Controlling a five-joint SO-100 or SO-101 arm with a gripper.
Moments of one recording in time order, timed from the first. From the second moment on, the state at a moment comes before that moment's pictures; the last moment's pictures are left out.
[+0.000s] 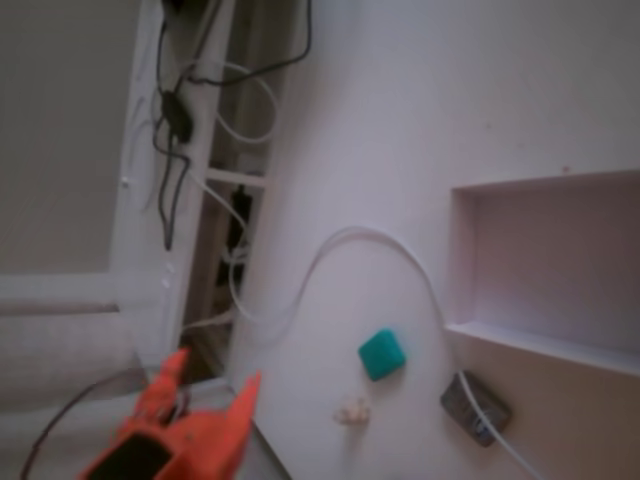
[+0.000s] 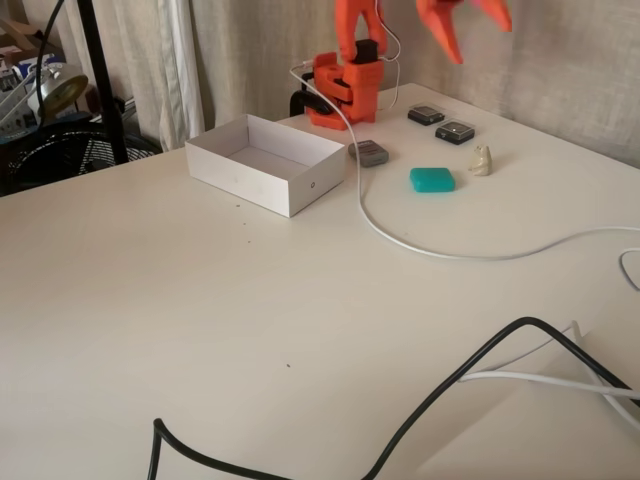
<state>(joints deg) 7.1 99.1 74.9 87.6 -9.9</state>
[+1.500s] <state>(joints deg) 6.9 81.1 104.1 74.6 -8.0</state>
